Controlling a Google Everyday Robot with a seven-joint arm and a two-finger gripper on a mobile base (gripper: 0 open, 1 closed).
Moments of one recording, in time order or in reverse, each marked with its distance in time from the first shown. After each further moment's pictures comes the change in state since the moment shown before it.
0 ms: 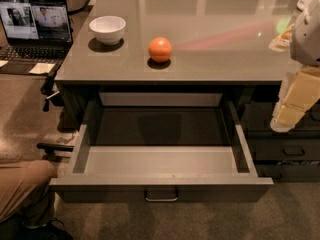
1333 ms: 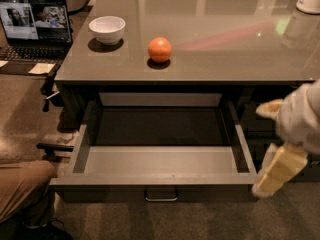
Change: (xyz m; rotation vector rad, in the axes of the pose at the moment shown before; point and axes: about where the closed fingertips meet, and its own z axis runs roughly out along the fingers) arm 0.022 0.080 0.086 -0.106 -0.119 0.089
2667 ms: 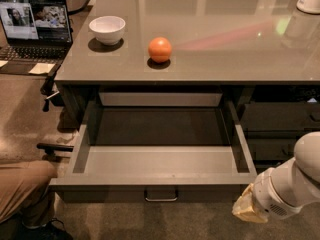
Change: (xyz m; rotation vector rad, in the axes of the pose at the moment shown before) arm 0.091 0.073 0.176 -0.209 -0.012 0.164
